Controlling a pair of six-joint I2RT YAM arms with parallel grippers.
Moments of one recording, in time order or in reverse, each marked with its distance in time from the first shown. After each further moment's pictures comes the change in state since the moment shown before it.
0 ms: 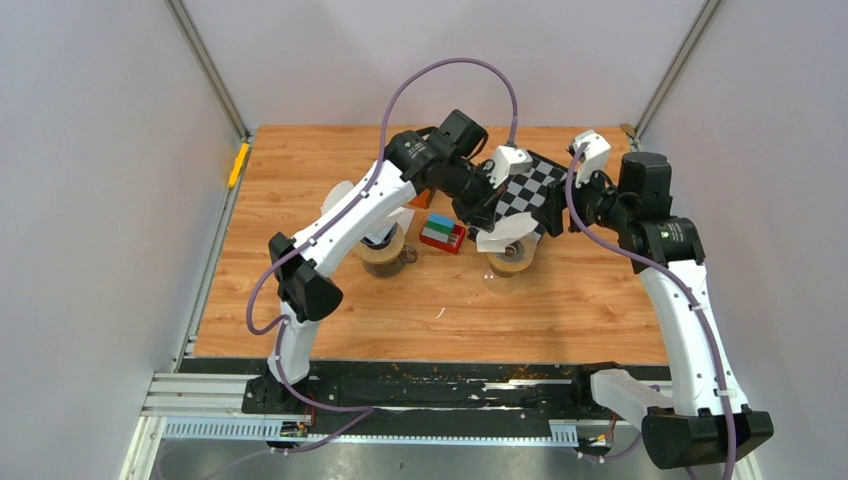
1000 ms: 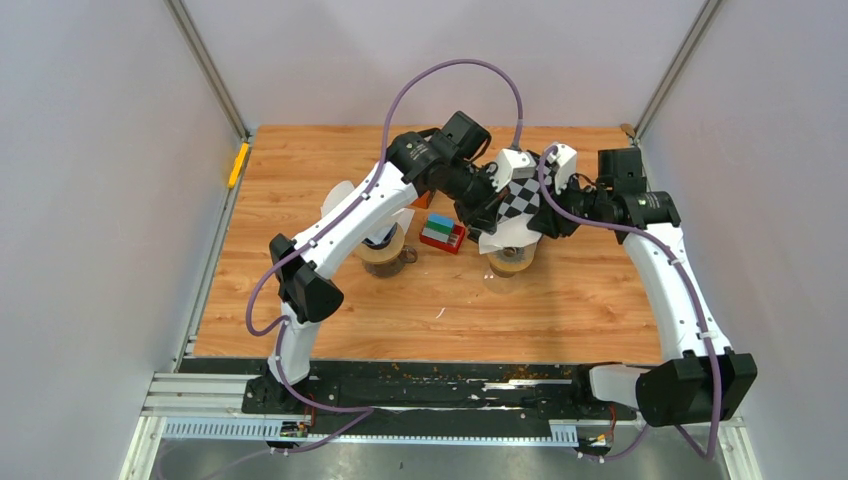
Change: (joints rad) left arm -0.017 0.000 0.012 -0.013 0.004 0.040; right arm -0.016 0.189 0.018 -0.128 -0.193 -0.240
